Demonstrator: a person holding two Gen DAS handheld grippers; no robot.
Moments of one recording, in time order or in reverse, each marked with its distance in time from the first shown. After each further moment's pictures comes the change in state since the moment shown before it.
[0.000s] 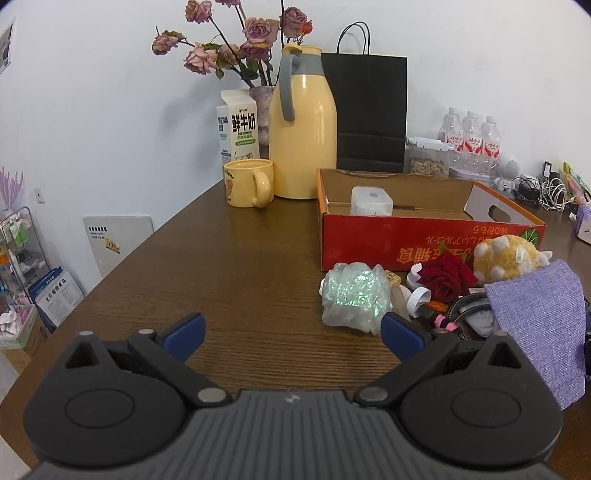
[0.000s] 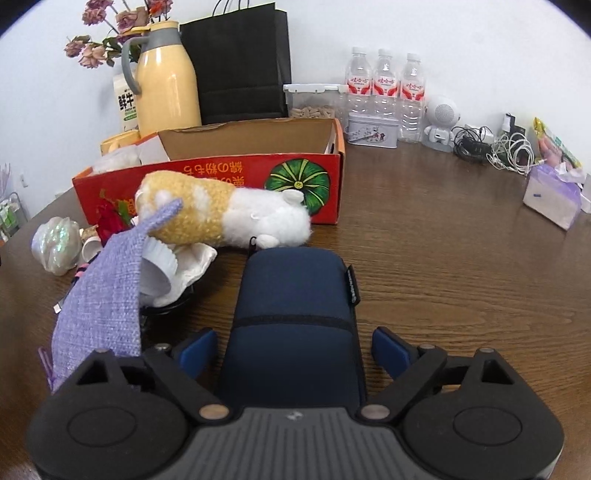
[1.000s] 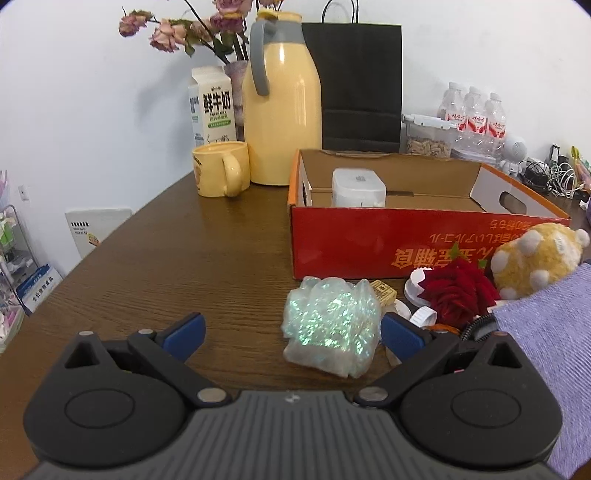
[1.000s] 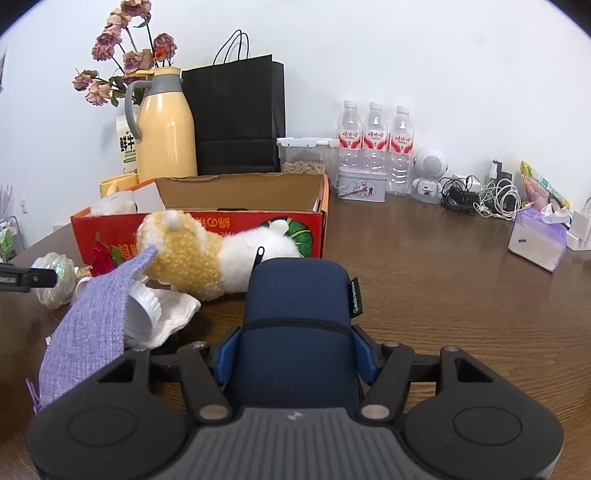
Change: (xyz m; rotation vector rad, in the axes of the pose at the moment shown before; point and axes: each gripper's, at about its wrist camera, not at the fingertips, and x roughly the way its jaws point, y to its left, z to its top) left arm 0.074 -0.033 0.015 0.018 0.056 -0.008; right arm -0.011 -0.009 0.003 -0.018 -0.191 -0.030
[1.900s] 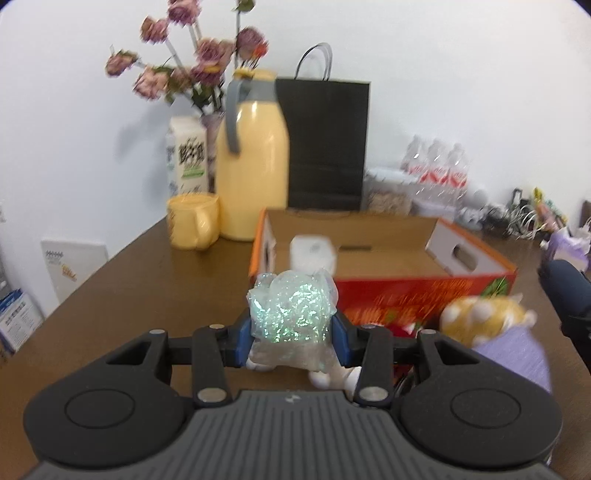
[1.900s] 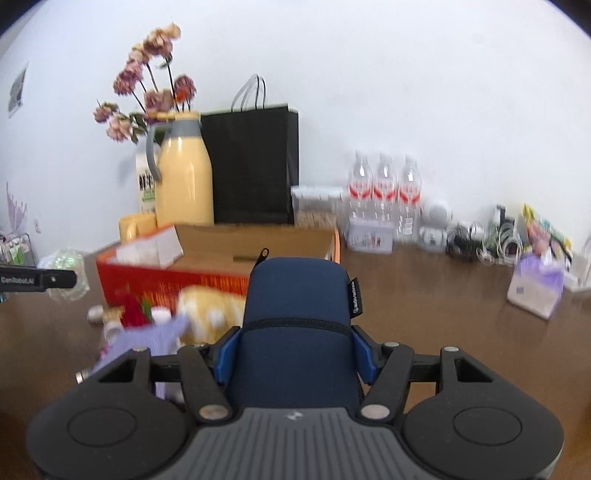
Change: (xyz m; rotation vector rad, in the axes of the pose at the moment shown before) left arm -0.042 -0.008 0.027 -0.009 -0.155 -0.122; right arm -0.035 0.007 0.028 -0.037 -0.133 0.030
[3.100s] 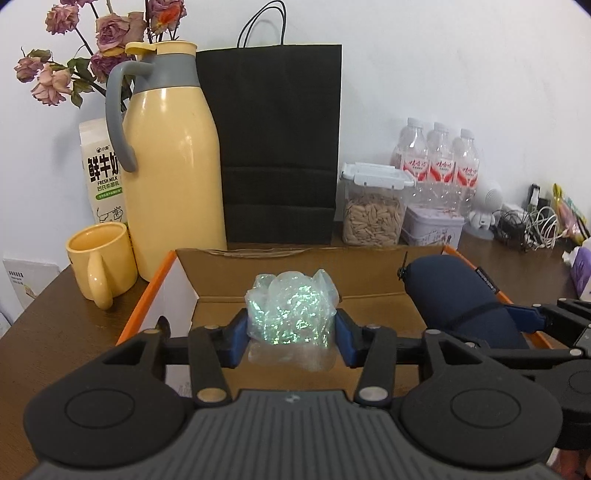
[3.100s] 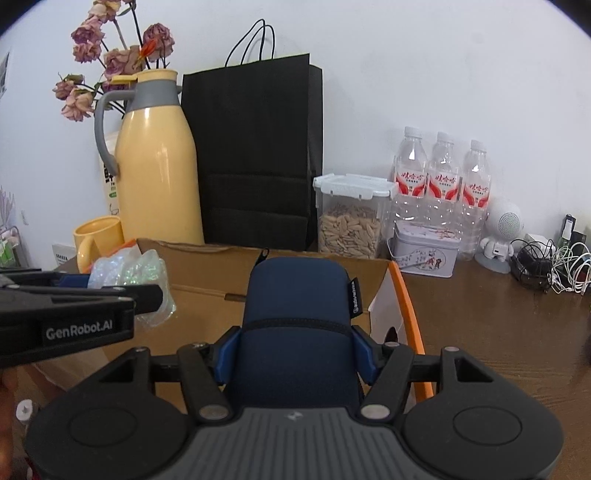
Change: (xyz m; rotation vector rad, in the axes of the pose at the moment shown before) left arm 0.163 -0.070 0.066 0.036 0.073 -0.004; right arm 0.204 0.019 0.079 -0.008 0.120 0.035
